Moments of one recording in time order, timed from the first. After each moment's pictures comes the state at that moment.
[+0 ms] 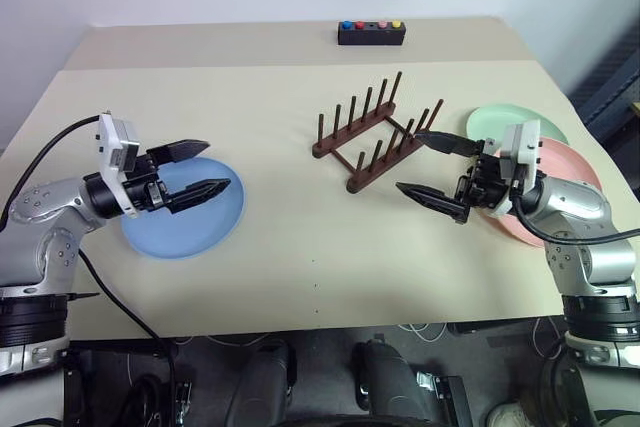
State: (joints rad) left arm -0.34 0.78 0.26 0.01 -0.62 0.38 -1.15; right arm -0.37 -0.64 -0.14 -0.09 0.56 0.21 1.10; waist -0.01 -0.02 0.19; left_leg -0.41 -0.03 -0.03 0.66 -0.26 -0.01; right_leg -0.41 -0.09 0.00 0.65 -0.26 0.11
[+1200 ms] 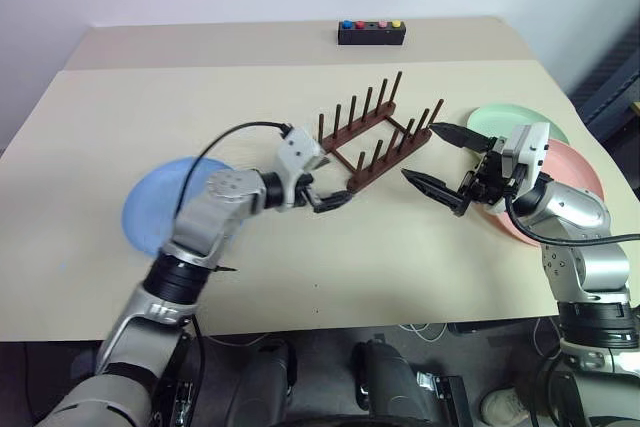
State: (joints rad) left arm -0.64 0.35 -0.29 -0.03 -0.26 0.62 -0.69; right arm -0.34 -0.61 -0.17 -0.08 0.51 0.11 0.98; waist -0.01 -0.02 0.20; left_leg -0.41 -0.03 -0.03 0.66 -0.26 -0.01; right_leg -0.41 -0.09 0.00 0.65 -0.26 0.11
